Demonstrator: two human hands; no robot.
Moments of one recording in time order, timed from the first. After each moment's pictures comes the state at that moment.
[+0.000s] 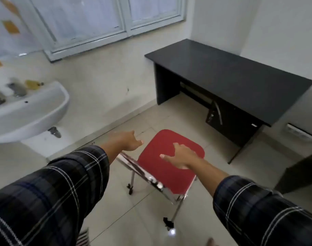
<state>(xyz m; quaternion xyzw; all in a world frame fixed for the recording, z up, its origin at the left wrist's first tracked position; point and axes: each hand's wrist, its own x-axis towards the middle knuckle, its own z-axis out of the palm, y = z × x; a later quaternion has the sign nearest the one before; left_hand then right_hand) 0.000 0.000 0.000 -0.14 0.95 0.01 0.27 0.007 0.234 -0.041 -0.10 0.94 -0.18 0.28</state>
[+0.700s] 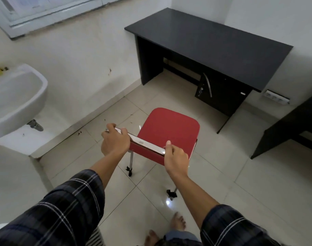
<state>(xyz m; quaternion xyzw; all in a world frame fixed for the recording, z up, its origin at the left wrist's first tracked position) 0.072 -0.046 -0.069 -0.32 0.91 0.27 -0.02 0.127 0.135 -0.082 0.19 0.87 -0.45 0.05</state>
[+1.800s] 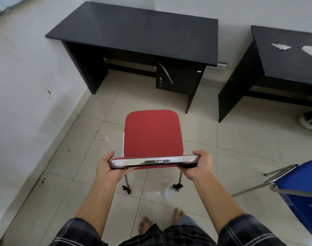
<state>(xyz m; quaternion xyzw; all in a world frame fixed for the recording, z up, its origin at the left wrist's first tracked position) -0.010 -0.132 -0.079 -0.43 0.25 0.79 0.36 0.100 0.094 -0.065 0.57 0.13 -0.81 -0.09</state>
